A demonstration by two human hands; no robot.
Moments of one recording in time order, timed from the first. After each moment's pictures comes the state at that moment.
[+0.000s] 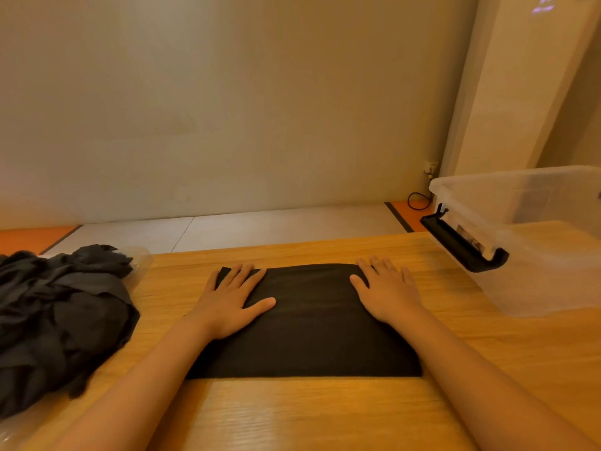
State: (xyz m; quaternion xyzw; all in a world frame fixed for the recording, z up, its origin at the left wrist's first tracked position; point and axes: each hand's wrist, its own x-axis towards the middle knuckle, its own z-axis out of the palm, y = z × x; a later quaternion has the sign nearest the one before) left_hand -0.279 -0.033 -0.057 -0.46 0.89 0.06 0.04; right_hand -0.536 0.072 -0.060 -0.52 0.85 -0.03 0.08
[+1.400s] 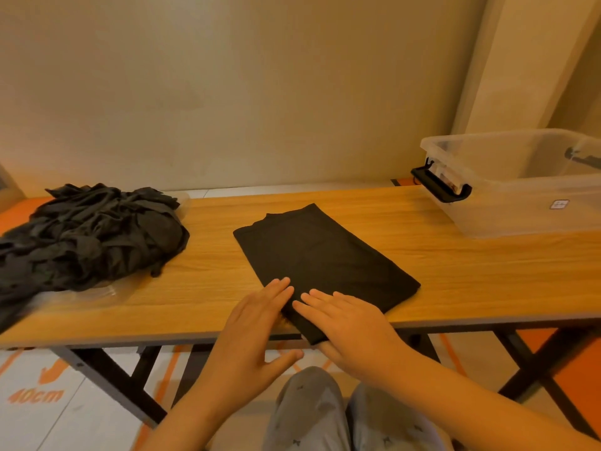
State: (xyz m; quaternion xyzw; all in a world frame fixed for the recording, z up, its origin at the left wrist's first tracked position) left_hand -0.195 0.203 -0.088 -0.30 0.91 0.10 -0.26; right_hand -0.390 0.258 -0.083 -0.80 0.57 -0.14 -0.12
